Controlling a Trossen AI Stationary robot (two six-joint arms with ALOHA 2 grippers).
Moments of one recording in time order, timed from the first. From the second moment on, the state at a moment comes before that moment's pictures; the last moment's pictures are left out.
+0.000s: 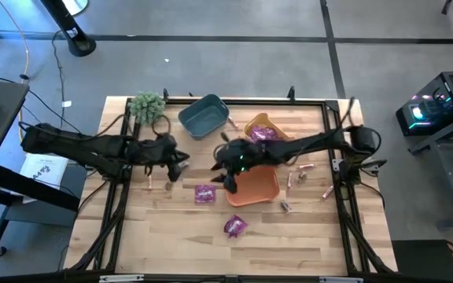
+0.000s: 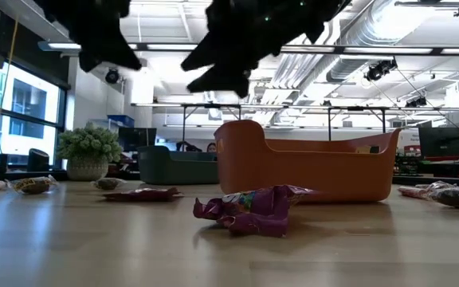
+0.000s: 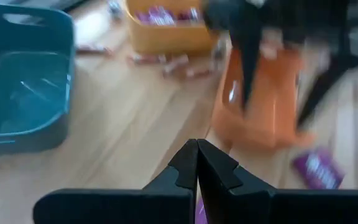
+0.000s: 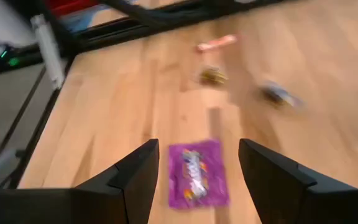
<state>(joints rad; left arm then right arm) -0.13 0.94 0.74 -0.47 -0.37 -0.54 0.01 1.83 1.27 -0.02 -0.20 0.21</state>
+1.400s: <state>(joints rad) -0.15 0.69 0.74 0.16 -0.37 -0.31 0.13 2.44 1.99 -0.74 0.11 0.05</state>
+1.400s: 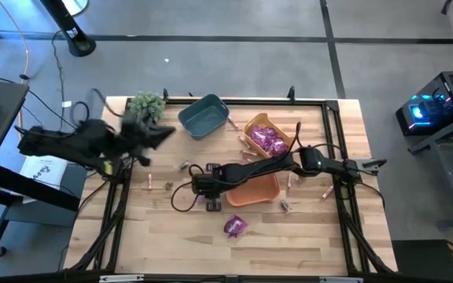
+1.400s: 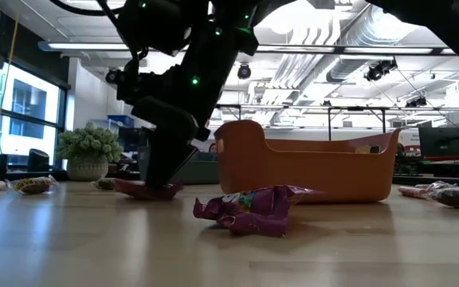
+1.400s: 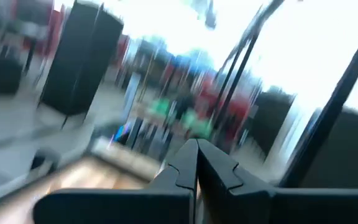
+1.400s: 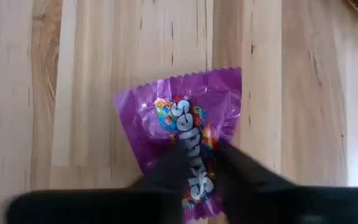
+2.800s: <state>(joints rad) -0.15 0.72 0.74 0.61 -0.30 -0.19 -0.24 1.41 1.17 -0.76 0.02 0.41</state>
